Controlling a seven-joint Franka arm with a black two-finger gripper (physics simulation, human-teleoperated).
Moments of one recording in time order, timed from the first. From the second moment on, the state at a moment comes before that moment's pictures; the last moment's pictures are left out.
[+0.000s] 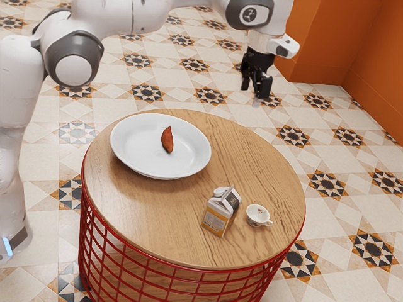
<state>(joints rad) -0.02 0.27 0.10 -1.18 -0.04 1.54 0.06</state>
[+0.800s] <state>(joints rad) -0.02 0.37 0.37 -1.19 -0.11 1.48 -0.74</state>
